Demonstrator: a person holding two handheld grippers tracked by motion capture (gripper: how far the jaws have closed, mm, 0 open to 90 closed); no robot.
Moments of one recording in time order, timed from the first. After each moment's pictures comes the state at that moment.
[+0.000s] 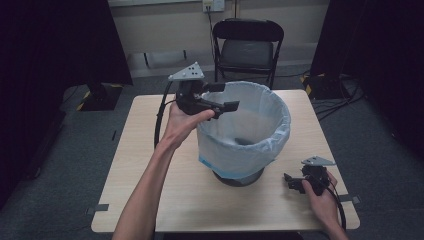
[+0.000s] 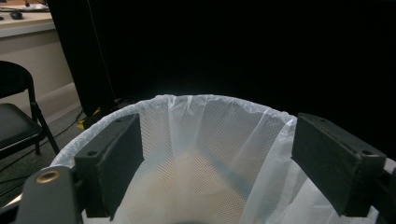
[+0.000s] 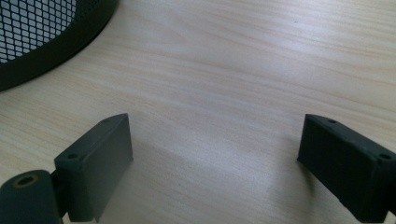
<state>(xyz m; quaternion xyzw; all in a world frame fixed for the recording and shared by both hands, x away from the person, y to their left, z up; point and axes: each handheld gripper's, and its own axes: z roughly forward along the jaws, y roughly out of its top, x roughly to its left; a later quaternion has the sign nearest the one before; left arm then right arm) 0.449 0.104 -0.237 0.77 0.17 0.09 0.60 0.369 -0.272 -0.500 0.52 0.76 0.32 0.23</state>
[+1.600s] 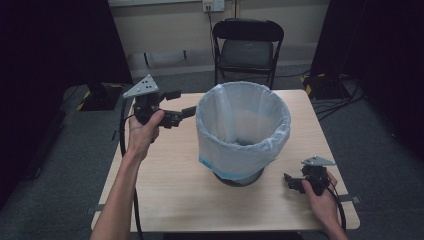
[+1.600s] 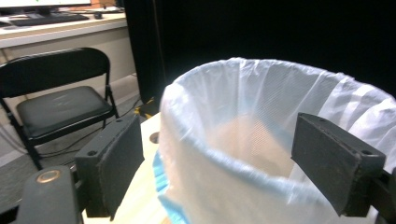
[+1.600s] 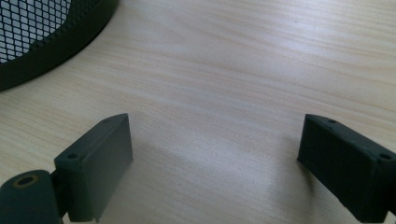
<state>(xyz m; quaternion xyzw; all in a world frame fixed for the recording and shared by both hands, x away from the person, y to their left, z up) 0.429 0.204 -0.258 0.76 0.25 0.18 0.58 0.369 -0.272 -0.500 0.52 0.76 0.32 0.23</state>
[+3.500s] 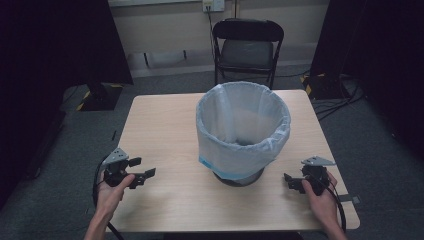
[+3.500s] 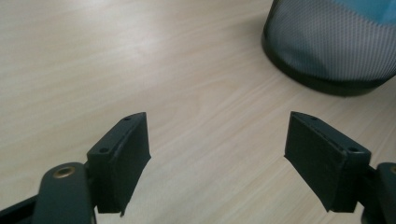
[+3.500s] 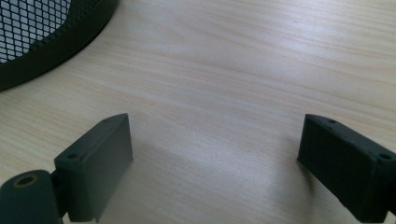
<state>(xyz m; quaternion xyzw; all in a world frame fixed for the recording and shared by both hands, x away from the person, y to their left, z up) 0.358 0.319 -0.437 0.78 0.42 0.16 0.43 0.369 -0.272 -0.500 0.52 0.76 0.32 0.23</state>
